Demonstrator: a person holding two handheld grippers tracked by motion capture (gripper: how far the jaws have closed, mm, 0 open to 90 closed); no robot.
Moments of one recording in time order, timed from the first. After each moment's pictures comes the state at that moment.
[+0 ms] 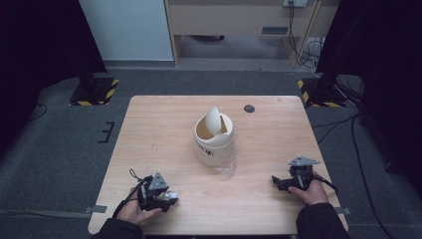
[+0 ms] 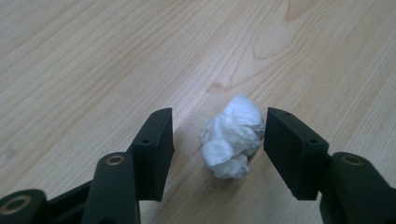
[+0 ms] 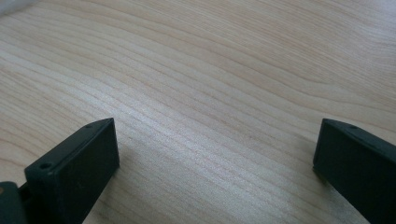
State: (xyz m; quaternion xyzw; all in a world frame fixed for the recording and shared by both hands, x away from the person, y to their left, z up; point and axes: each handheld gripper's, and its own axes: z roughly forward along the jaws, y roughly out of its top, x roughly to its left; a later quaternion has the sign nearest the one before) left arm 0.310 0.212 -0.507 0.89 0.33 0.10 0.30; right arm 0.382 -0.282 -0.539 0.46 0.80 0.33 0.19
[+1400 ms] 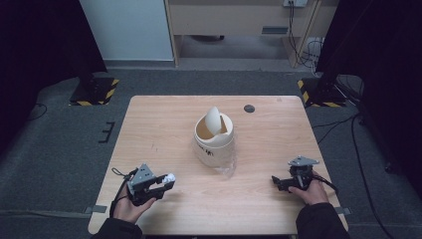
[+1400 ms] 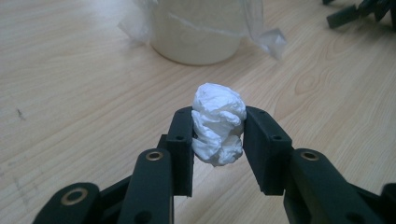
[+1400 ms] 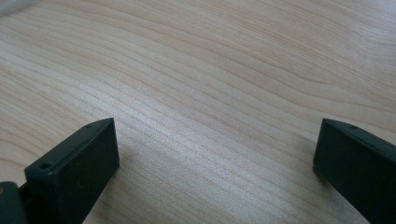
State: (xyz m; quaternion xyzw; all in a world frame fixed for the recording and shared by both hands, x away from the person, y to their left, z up) left arm 0.308 0.230 -0.474 0.81 0.36 0.14 0.44; right arm 0.382 -0.282 -0.539 0.46 0.80 0.33 0.19
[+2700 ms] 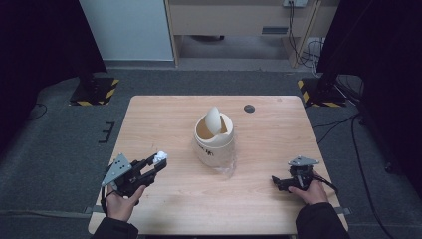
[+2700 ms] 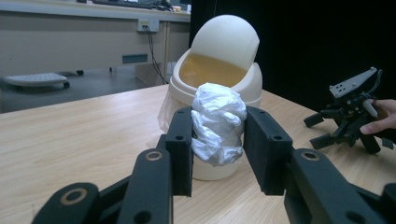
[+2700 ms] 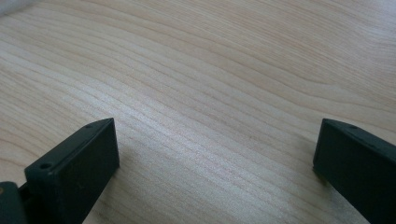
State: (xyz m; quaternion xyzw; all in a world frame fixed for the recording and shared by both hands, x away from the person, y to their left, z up) left arm 0.305 0.248 -0.427 0.68 0.35 0.22 0.61; right arm 0.382 -0.282 -0.539 0.46 0.80 0.33 0.19
